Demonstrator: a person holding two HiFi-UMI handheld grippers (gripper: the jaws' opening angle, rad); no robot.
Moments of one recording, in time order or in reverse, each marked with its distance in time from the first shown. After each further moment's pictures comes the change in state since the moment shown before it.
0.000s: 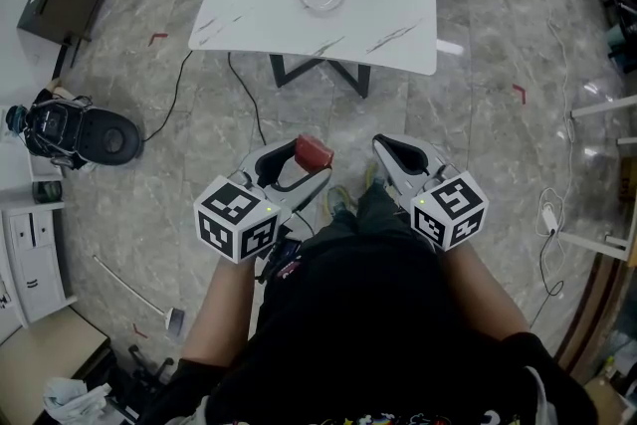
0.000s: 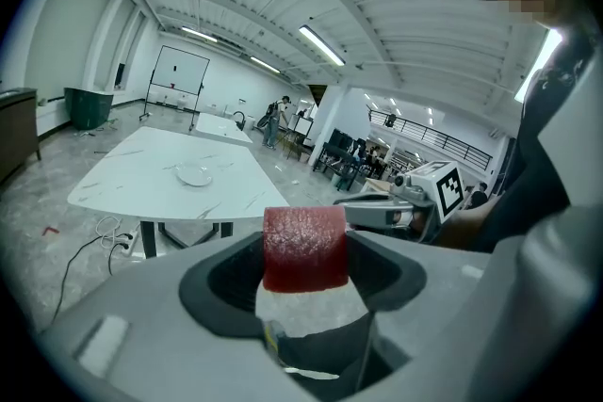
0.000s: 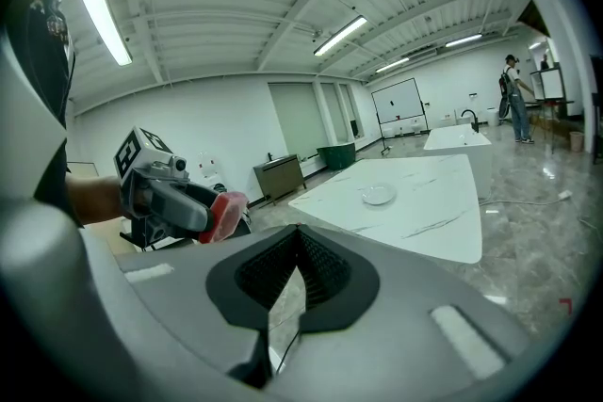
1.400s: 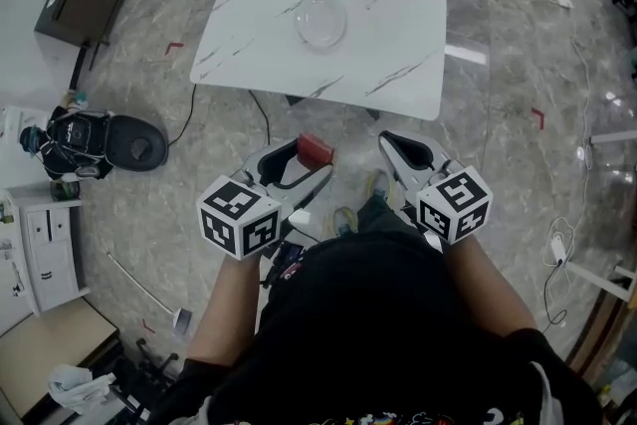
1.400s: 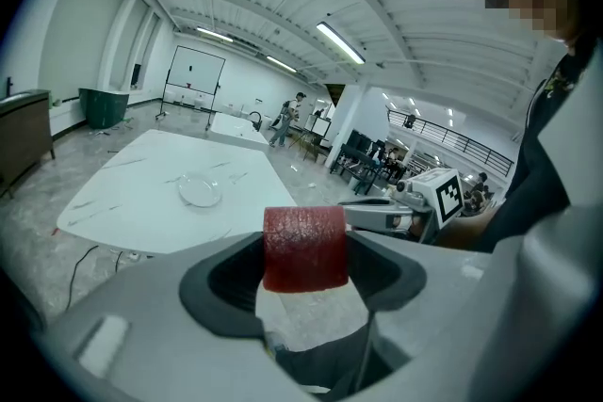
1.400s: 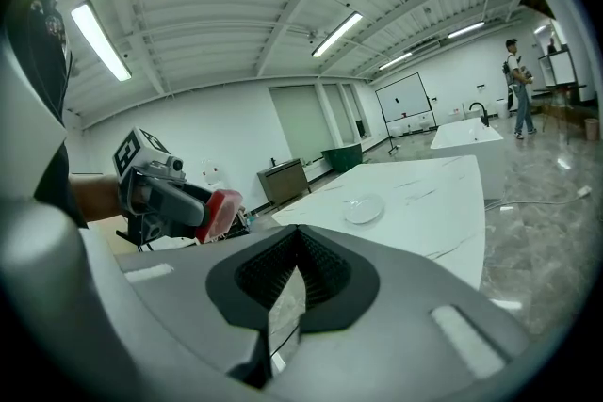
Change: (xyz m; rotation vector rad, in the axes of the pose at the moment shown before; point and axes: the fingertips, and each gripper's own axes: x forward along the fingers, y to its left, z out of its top) left arm 0.090 0.054 0.078 -0.051 0.006 0.096; right arm 0.044 -0.125 0.048 0.024 -0.015 0.074
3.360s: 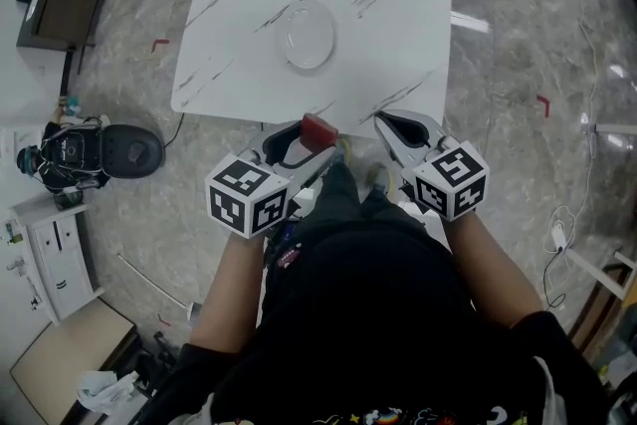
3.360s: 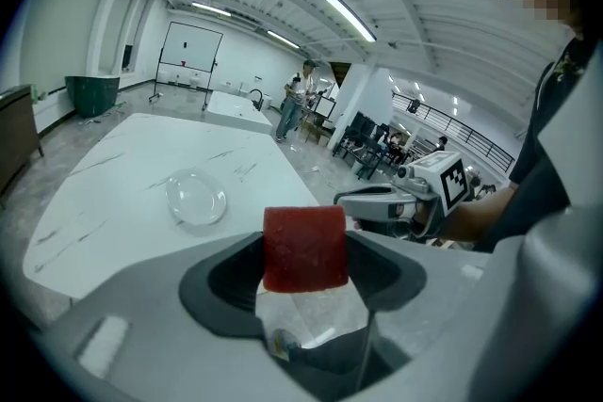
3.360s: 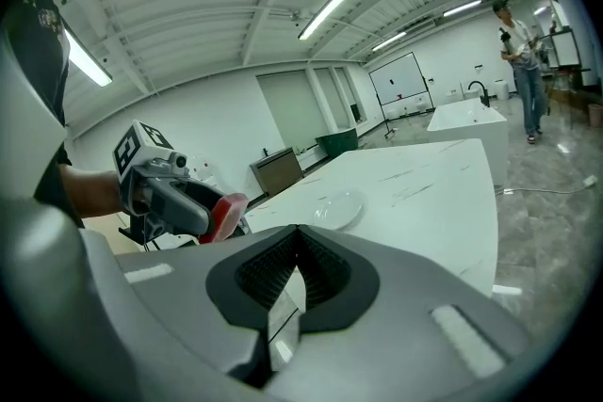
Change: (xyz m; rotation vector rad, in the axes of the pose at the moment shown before) left arm 0.115 0.092 0.049 -0.011 0.141 -0.012; right arm 0.090 -0.117 0.025 0.060 0.088 0.010
